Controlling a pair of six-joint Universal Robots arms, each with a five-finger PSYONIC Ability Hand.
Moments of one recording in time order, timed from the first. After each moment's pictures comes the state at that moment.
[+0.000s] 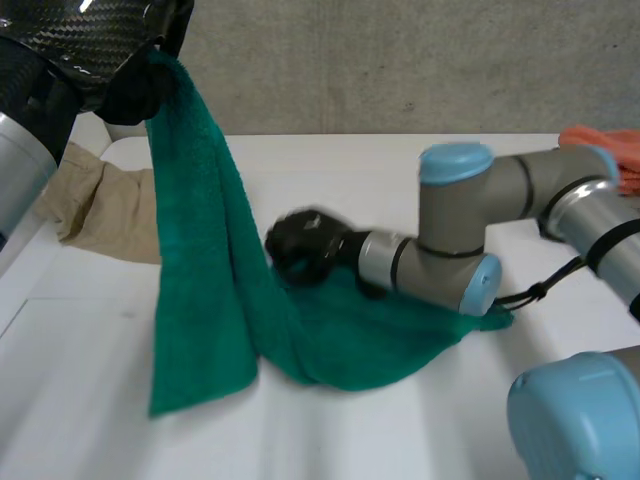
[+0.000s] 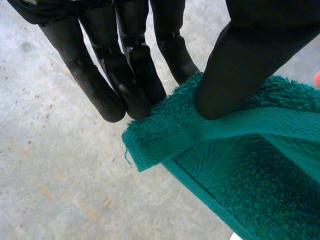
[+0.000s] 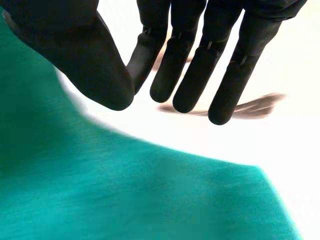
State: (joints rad) left arm 4.27 -1.40 -1.49 3.21 -1.41 3.63; right arm 2.13 -0.44 0.42 0.30 0.91 2.97; left_hand 1.17 1.20 1.19 1.20 0.98; right_hand 1.15 1.18 1.18 1.19 0.99
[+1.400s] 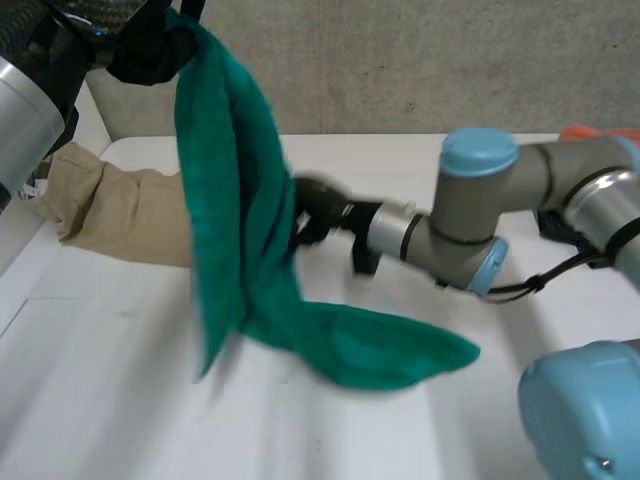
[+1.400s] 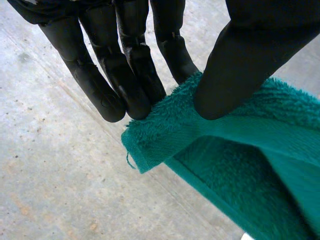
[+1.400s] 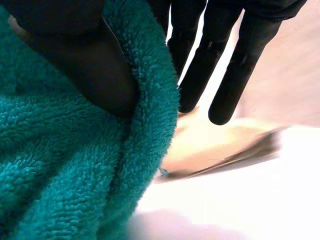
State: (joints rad) left arm 4.25 -1.46 -1.36 3.18 -1.37 3.55; right arm 2.10 -0.45 0.40 0.12 0.82 3.43; left_hand 1.17 1.20 1.19 1.20 0.98; right_hand 1.12 1.18 1.18 1.19 0.97
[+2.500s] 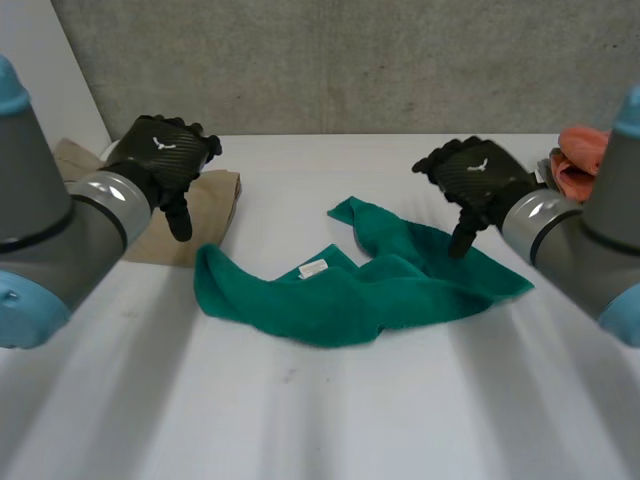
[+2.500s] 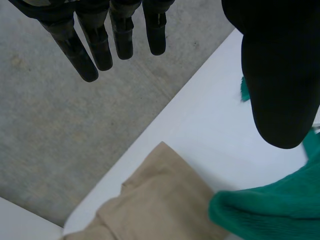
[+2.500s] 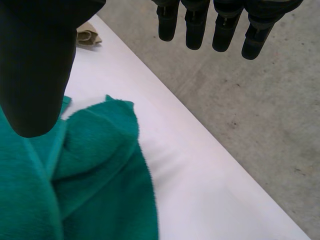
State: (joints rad) left arm 4.32 -1.88 -1.30 3.00 -1.54 3.64; right arm 1.92 -1.15 1.28 0.11 1.34 2.67; left_hand 0.28 0.27 0.27 0.26 0.08; right_hand 0.23 0.22 0.21 0.21 0.05
